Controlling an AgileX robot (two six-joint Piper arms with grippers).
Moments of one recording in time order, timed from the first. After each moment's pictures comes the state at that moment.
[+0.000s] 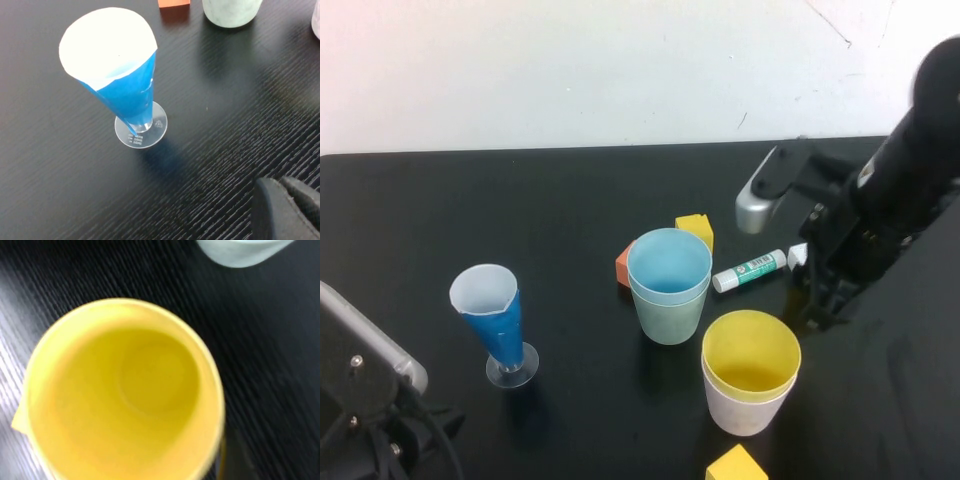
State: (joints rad) right arm 0.43 1.76 -1.43 0.32 1.16 -0.72; left arm -0.58 0.72 -0.60 0.04 0.66 0.05
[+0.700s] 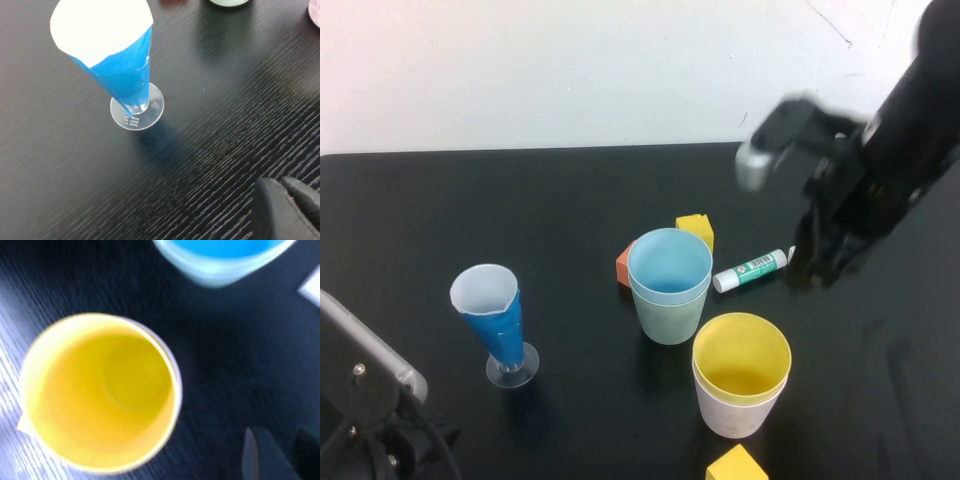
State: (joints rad) right arm 0.43 1.76 -1.58 0.28 1.27 -0.67; left arm -0.58 0.72 -0.60 0.03 0.70 0.05
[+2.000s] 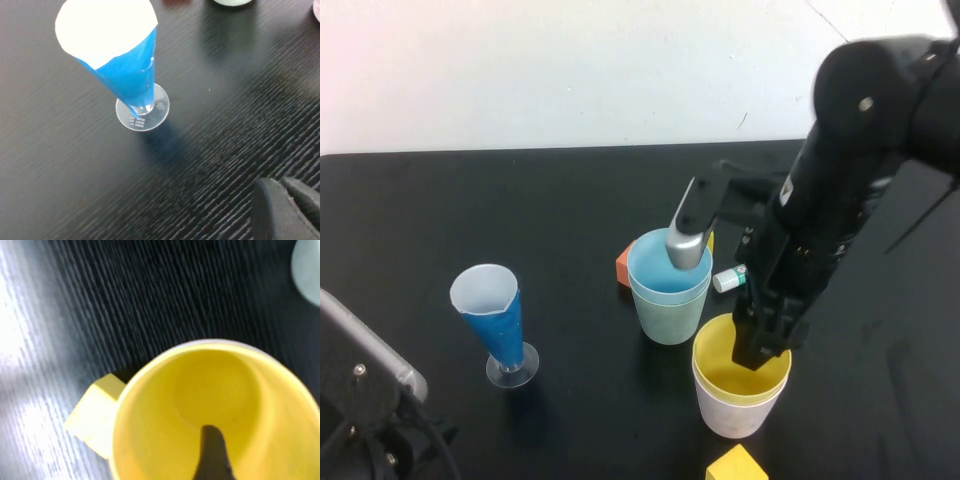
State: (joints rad) right arm 0.58 1.84 -1.57 0.25 1.29 -0.71; left arm -0.58 0.72 -0.60 0.05 0.70 0.05
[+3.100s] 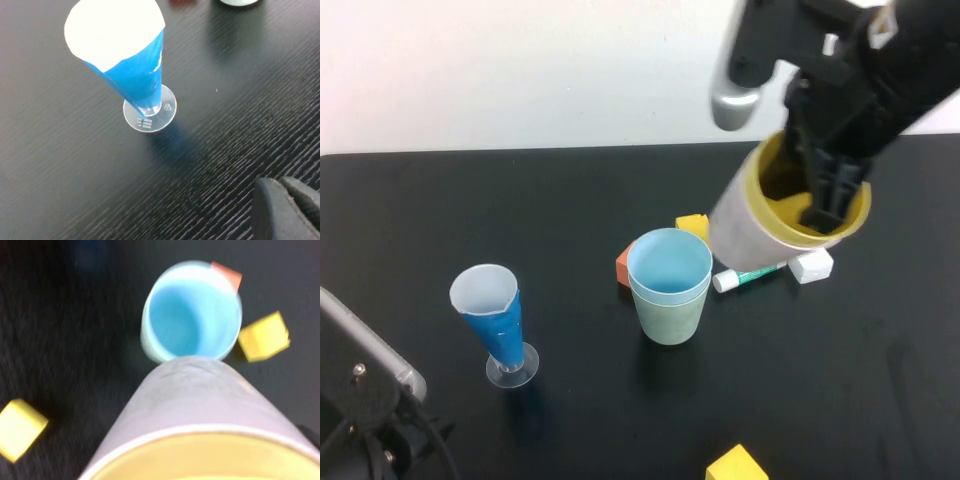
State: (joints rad) right arm 0.58 1.67 -1.77 0.12 1.26 -0.76; left arm -0.58 0.72 -0.60 0.07 0.70 0.05
